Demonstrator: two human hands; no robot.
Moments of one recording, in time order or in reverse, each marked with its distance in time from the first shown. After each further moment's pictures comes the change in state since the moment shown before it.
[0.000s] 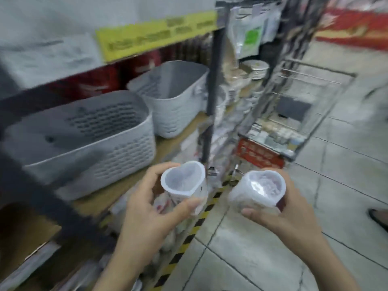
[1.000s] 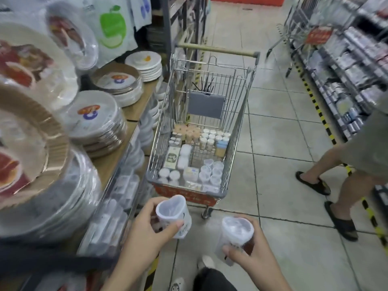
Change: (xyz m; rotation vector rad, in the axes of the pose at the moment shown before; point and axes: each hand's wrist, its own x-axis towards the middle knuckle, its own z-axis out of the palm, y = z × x) left_hand 0.340 -0.168 0.354 -0.001 -0.566 -0.399; right_hand 0.219 0.244 -0.228 0.215 0.430 0.556
